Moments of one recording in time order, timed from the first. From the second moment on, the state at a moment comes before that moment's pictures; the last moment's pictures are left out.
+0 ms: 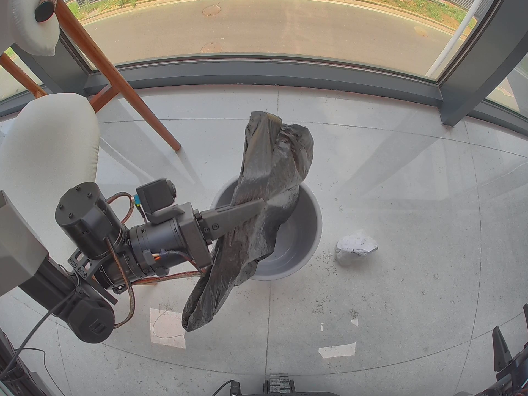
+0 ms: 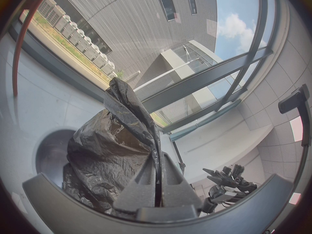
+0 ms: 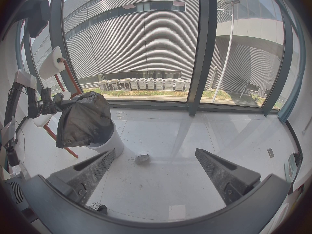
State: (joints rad) left arm -0.50 1.85 -0.56 -1.55 -0.63 -0.57; right arm 0.00 0.02 -0.02 -0.01 0.03 0.00
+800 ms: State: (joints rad) left arm -0.57 1.84 -0.54 -1.41 -0.54 -0.16; right arm 0.30 0.81 -0.77 0.04 0.07 0.28
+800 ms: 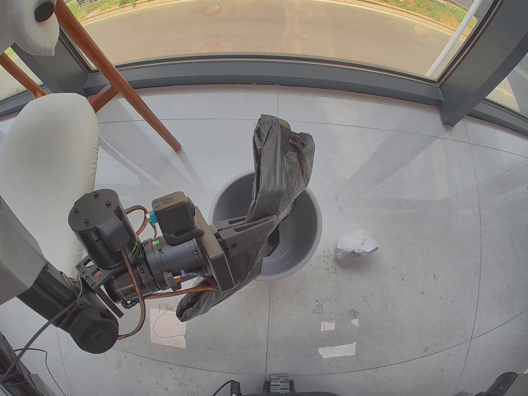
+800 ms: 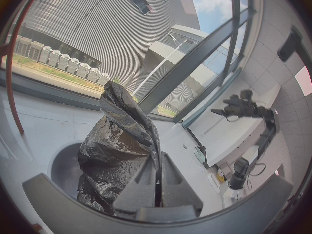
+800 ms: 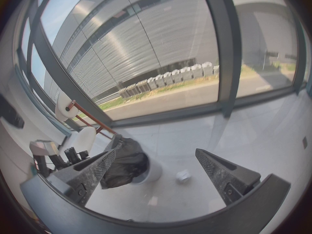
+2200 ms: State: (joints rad) left arm -0.61 1.73 -1.28 0.12 -0.39 0.58; right arm 0.76 1.70 -1.56 0.40 -0.15 0.42
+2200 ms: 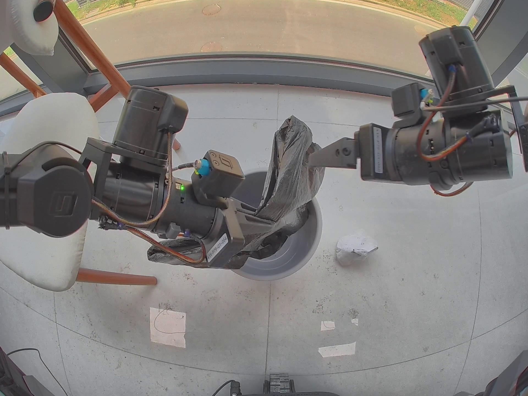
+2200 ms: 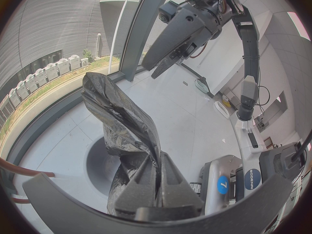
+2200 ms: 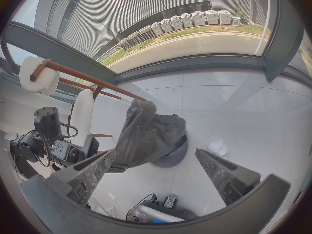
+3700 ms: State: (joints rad) left arm -0.61 1.75 -1.30 0.06 -0.38 0.58; right arm 0.80 1.89 -1.77 0.53 -0.12 0.53
